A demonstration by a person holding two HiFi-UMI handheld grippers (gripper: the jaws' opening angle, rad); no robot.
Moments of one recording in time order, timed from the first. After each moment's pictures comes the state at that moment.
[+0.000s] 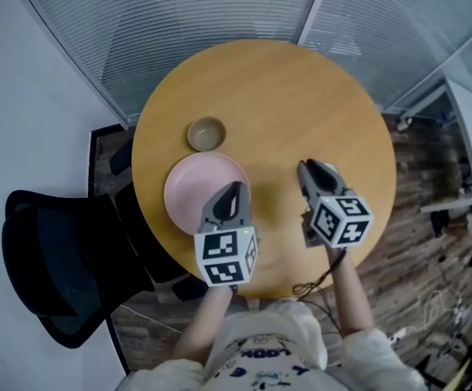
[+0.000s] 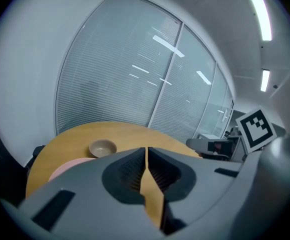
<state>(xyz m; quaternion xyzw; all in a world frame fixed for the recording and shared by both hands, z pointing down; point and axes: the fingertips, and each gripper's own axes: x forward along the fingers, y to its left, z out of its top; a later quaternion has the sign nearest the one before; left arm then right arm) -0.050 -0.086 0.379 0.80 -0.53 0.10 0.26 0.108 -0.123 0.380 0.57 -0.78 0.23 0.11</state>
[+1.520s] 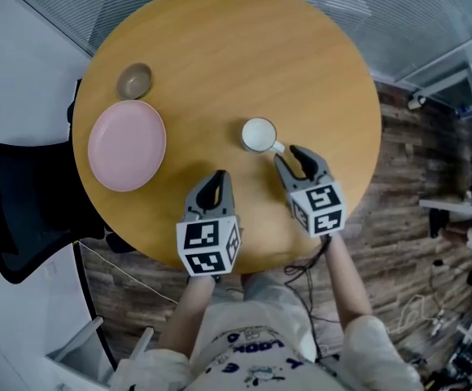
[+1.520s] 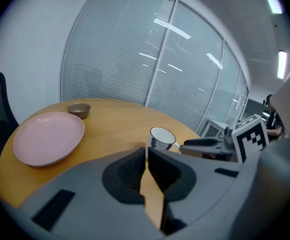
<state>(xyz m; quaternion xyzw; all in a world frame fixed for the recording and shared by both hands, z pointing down) 0.136 -0.023 0.464 0.74 -0.58 0.16 0.29 0.269 -0.076 0.498 0.44 -0.85 0.17 0.24</state>
